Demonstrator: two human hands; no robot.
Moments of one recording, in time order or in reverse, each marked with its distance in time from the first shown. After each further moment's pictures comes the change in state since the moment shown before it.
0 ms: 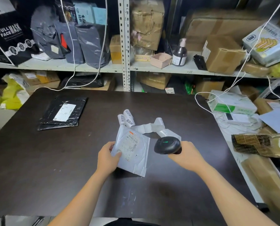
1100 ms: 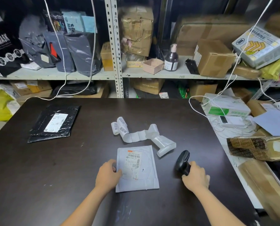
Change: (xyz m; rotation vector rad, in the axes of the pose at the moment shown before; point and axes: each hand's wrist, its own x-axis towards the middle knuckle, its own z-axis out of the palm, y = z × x) left_hand -0.010 0.008 0.022 0.358 -0.188 -0.094; right_hand -0.003 0.085 0.034 -0.296 0.098 0.562
